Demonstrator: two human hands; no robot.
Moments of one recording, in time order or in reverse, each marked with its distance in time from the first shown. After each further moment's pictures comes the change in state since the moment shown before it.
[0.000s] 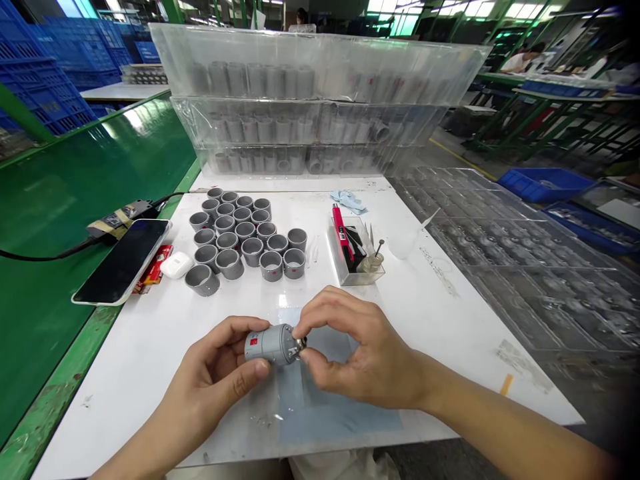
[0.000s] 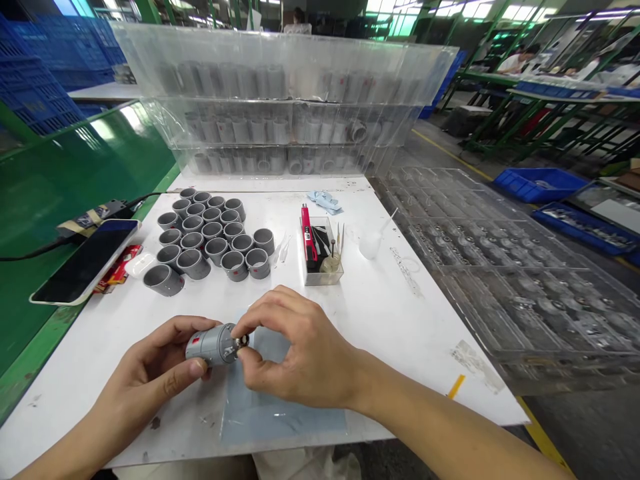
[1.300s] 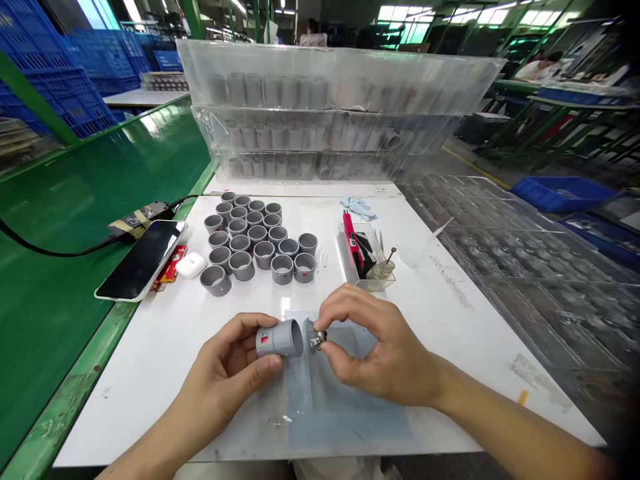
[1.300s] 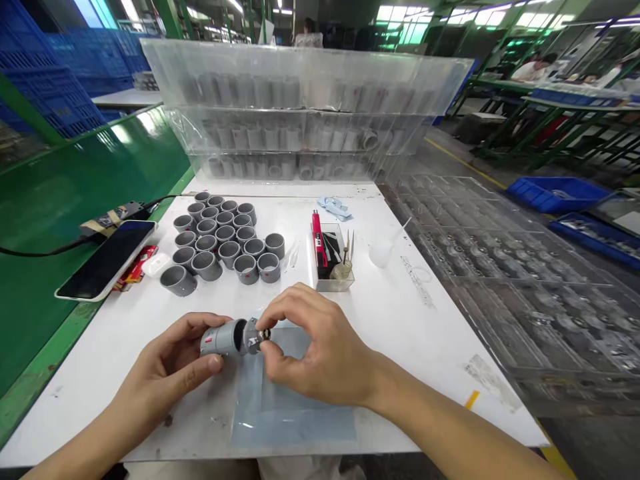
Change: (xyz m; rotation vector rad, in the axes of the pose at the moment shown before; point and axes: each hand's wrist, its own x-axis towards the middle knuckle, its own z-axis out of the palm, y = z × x) left_hand 0.003 -0.003 -0.001 -0.055 -0.017 0.031; right_hand 0.005 0.005 -0.009 -0.049 0.008 0.005
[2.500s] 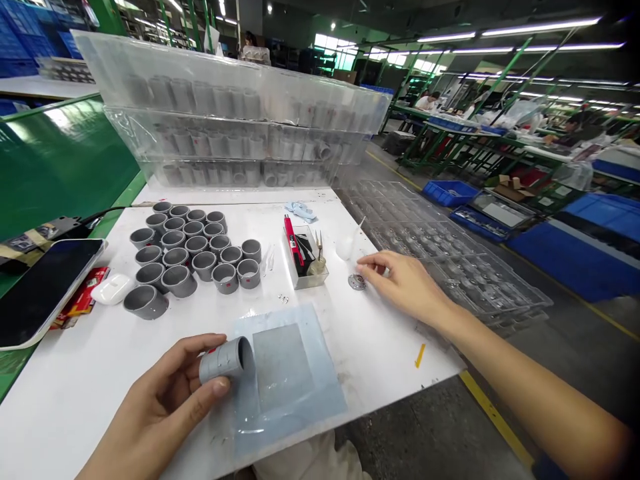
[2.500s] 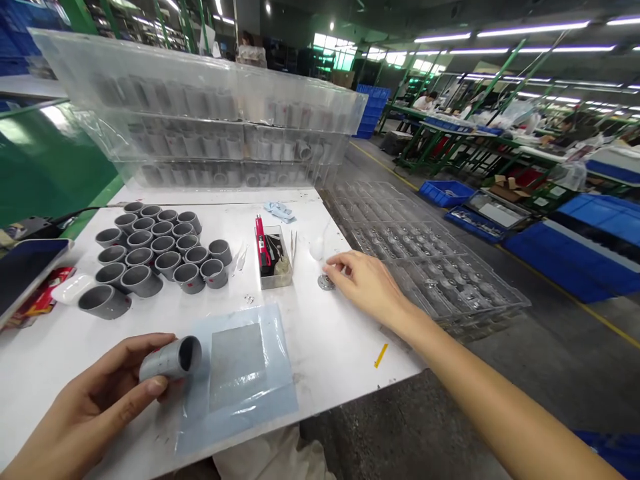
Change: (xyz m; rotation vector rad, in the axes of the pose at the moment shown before) left_hand -0.008 -0.008 0.005 0.354 0.092 0.013; right_hand -0.054 0.041 -0.138 -0.657 0.166 0.654
